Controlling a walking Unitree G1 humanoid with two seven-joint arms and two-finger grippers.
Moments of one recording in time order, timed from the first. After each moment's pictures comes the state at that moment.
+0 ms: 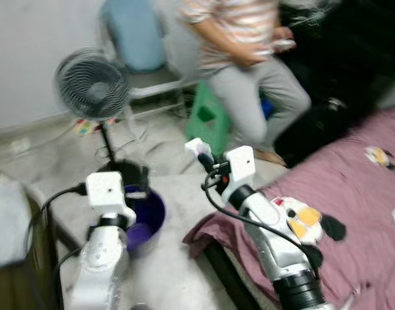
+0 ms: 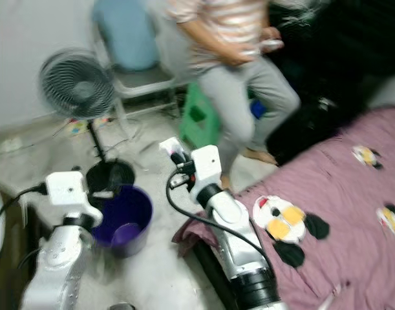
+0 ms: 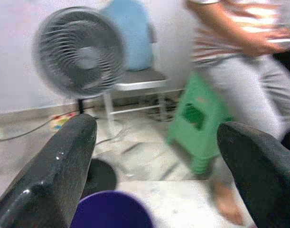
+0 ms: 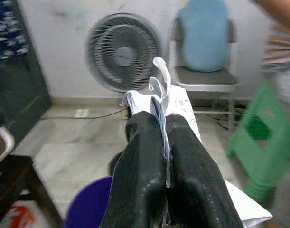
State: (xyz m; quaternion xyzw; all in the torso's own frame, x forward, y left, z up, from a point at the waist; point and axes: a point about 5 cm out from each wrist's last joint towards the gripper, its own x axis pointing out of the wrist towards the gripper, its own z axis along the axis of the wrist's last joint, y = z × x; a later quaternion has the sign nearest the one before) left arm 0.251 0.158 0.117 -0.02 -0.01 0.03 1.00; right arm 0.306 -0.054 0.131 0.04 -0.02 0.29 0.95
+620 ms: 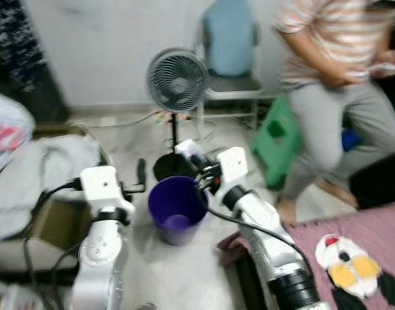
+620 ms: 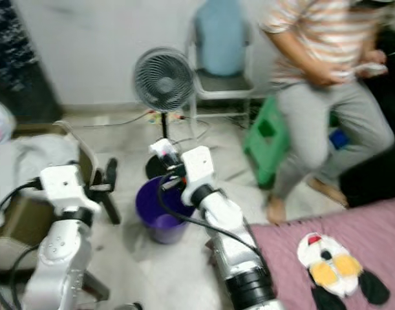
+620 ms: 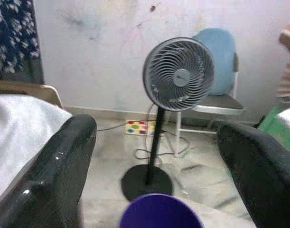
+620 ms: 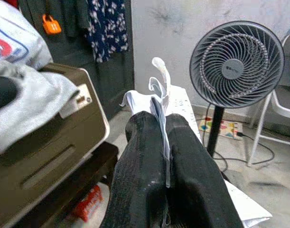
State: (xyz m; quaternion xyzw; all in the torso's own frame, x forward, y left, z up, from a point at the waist) left arm 0.261 0.143 0.130 -0.06 -0.04 0.01 1.00; right arm 0.307 -0.059 0.129 0.03 -0.02 0.29 0.96
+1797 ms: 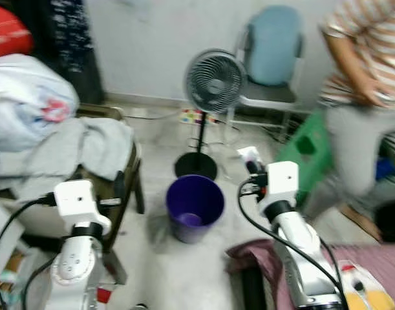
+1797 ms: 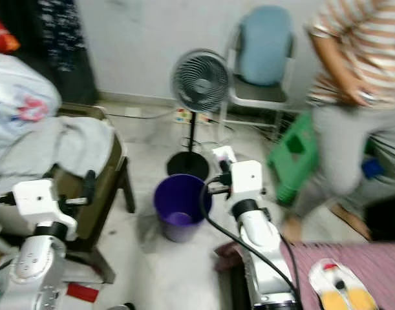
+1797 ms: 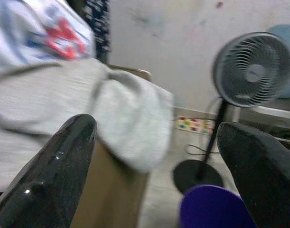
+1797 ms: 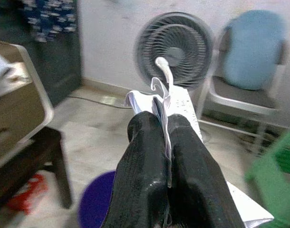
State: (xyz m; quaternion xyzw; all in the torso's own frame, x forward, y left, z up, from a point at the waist) left arm 0.238 0.185 0.117 -0.03 -0.02 0.05 1.00; right arm 0.284 -0.127 0.118 -0.02 0.00 0.10 0.99
